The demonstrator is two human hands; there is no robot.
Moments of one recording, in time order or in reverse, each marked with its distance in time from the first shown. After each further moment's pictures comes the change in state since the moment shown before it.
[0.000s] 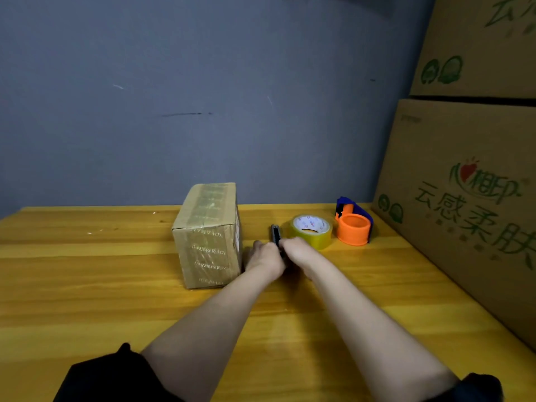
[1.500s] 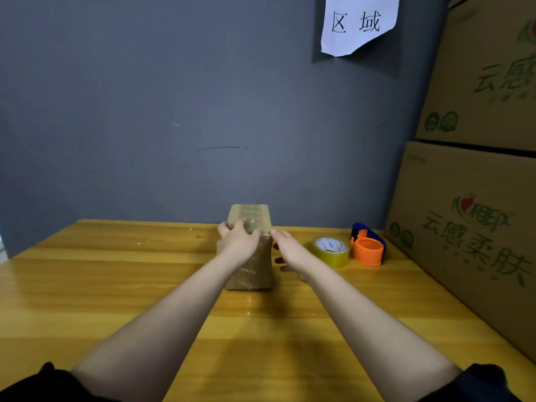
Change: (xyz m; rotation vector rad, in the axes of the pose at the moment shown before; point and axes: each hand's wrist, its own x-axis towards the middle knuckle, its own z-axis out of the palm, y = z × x) left_hand -0.060 -0.062 -0.125 -0.343 0.293 -0.072; right_hand -0.090 -0.076 0.027 0.188 -0.141 -0.177
